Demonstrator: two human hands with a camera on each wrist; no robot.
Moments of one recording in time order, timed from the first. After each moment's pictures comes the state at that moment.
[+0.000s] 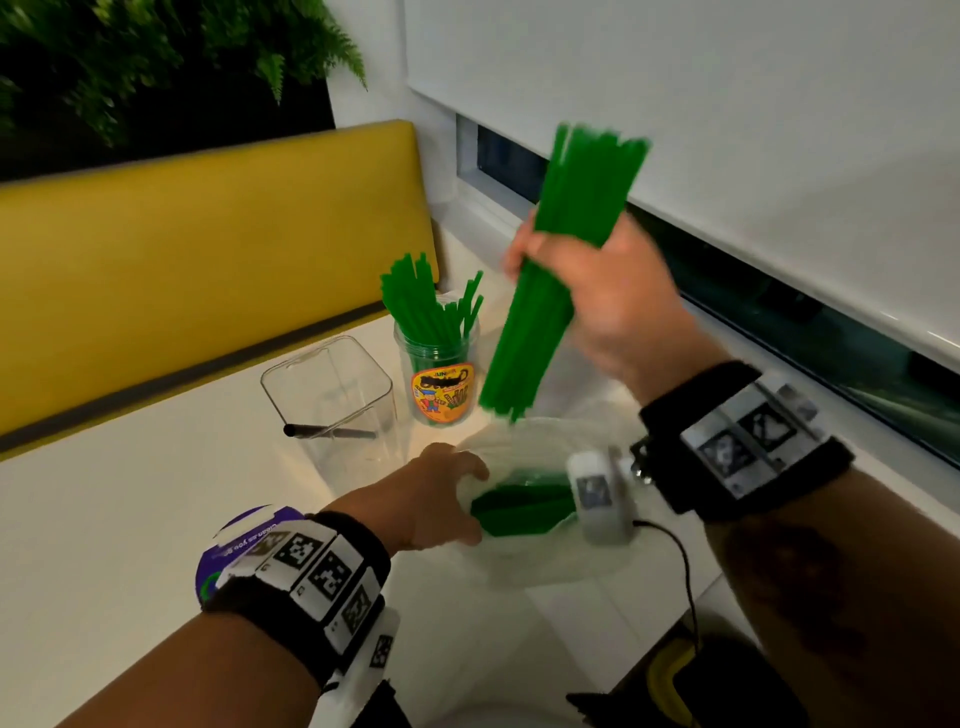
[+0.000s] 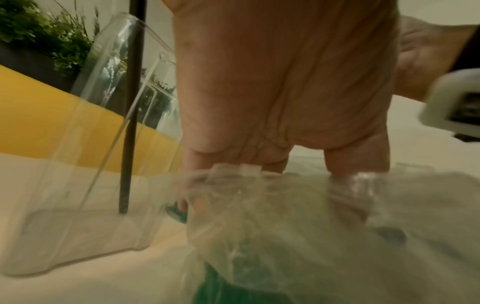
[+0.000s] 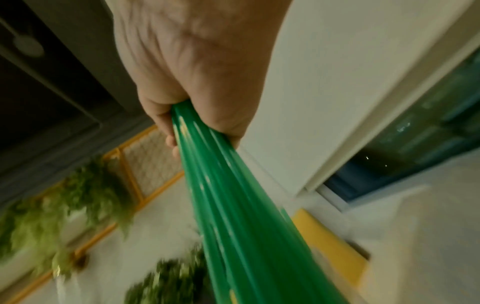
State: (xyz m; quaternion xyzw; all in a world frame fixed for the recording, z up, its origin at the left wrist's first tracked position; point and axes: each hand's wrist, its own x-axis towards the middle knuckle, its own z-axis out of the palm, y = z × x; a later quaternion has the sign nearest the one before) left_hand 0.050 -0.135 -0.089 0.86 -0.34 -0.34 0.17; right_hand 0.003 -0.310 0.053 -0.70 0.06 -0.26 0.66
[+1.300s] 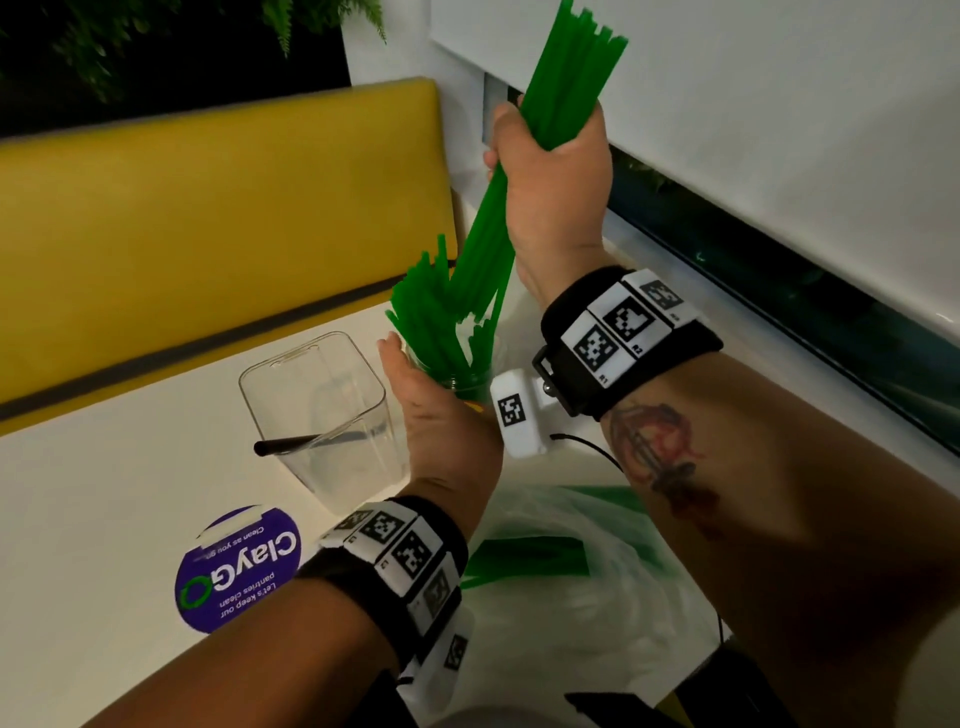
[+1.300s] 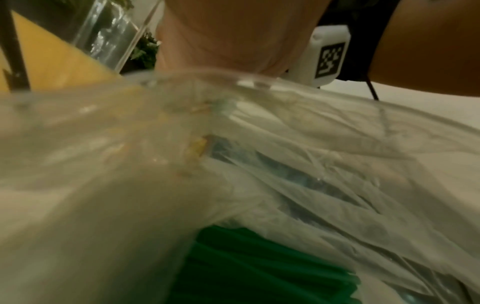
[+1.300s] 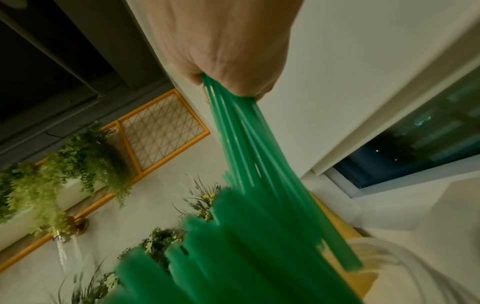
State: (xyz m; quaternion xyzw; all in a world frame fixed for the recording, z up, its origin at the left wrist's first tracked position) left_hand 0.063 -0.219 -0.105 0.80 -0.06 0.07 0.59; right_hand 0.134 -0.319 0.039 -0.63 0.15 -0.44 0.62
